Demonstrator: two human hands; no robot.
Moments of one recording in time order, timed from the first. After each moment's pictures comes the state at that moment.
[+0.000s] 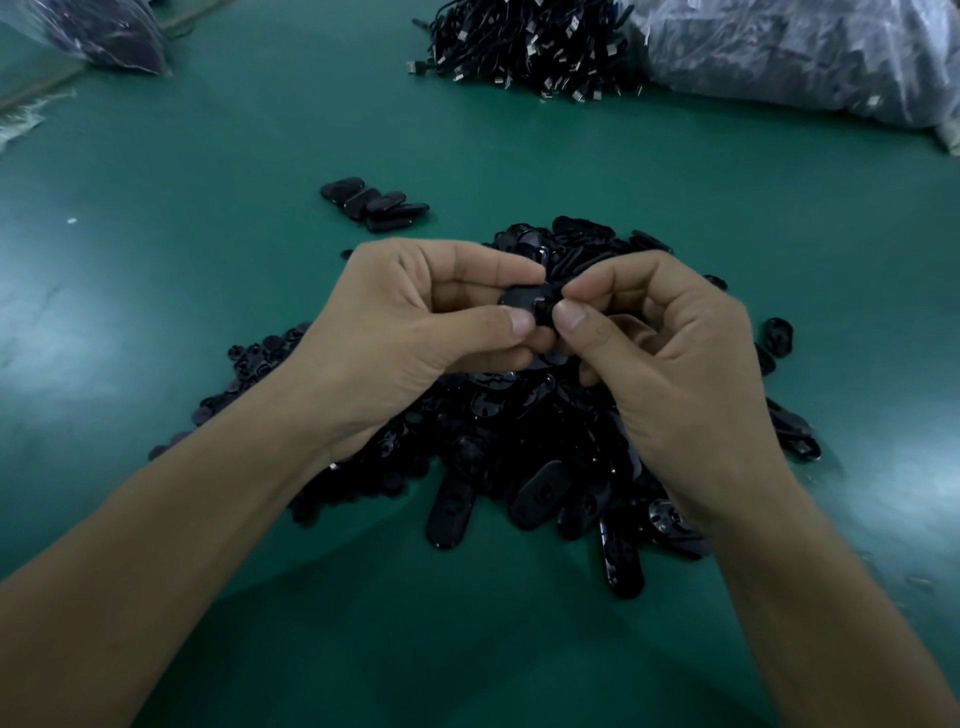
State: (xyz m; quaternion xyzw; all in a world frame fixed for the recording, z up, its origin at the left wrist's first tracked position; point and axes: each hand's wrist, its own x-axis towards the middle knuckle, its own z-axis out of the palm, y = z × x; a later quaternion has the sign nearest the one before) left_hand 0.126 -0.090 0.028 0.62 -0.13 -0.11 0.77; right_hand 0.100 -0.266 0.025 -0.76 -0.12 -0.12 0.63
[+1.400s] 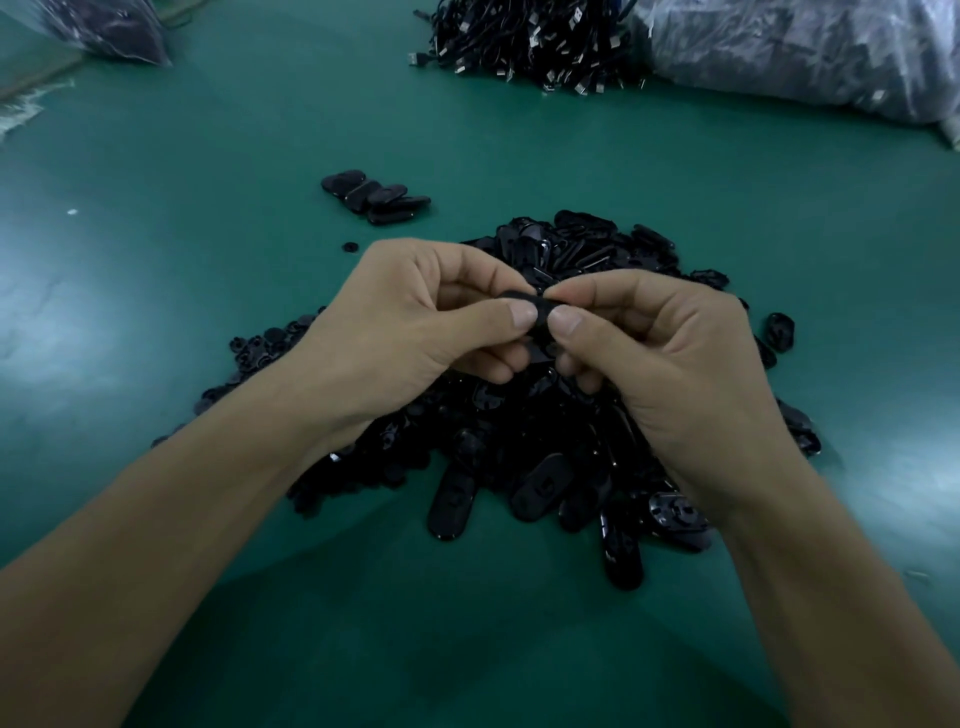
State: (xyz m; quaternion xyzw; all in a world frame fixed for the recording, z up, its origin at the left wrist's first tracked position) left_hand 0.130 -0.091 0.027 0.68 -0.12 -0.11 0.71; right_hand 0.101 -0.273 0.024 -0.74 -0.09 -0.05 0.66
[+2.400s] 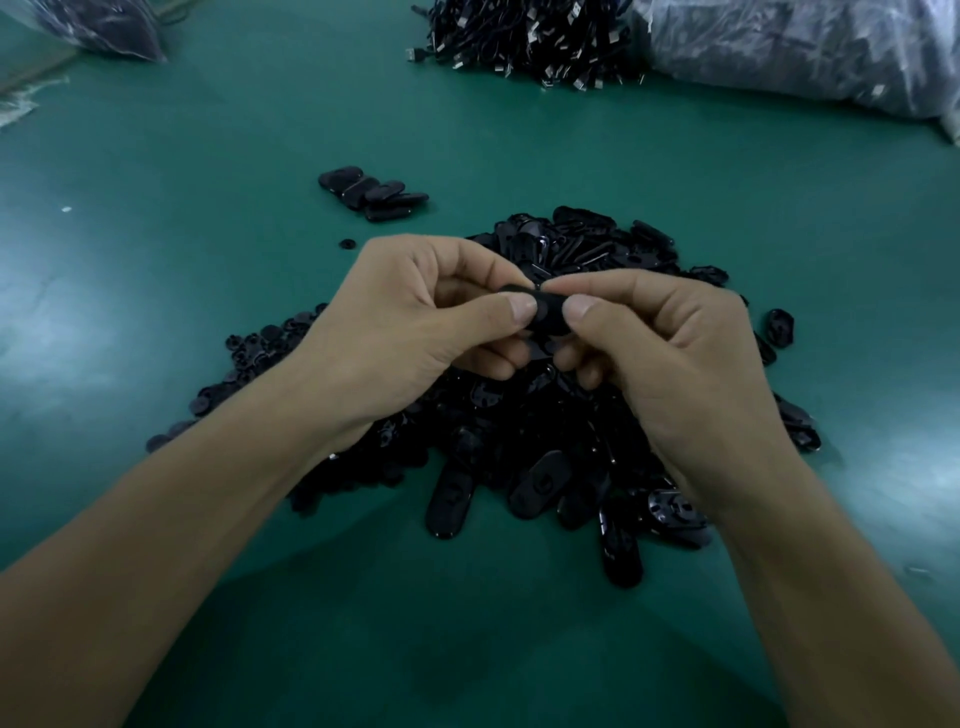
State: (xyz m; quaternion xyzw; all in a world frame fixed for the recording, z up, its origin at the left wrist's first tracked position) left_hand 0.128 -0.094 0.027 0.70 -0.11 -0.09 0.70; right_hand 0.100 -0.273 0.025 -0.76 -0.08 -0.06 0.65
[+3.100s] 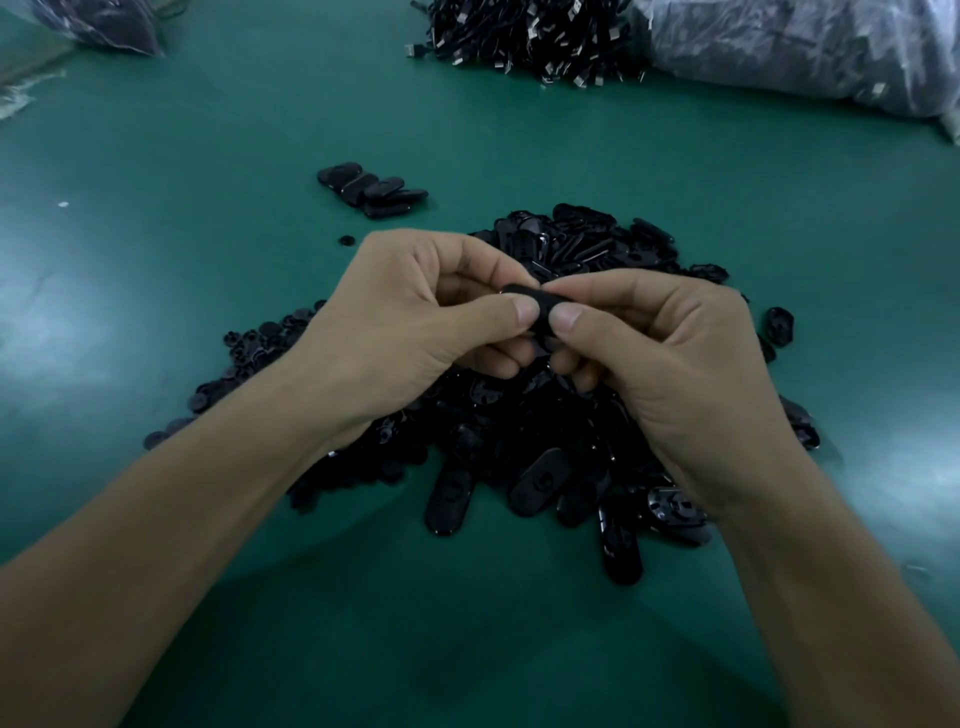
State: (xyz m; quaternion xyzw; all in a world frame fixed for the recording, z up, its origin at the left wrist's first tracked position) left_hand 0.127 -0.093 0.028 0.70 -0.13 -0.08 0.70; right_hand 0.101 -0.274 0.025 -0.74 -0.08 -0.03 0.67
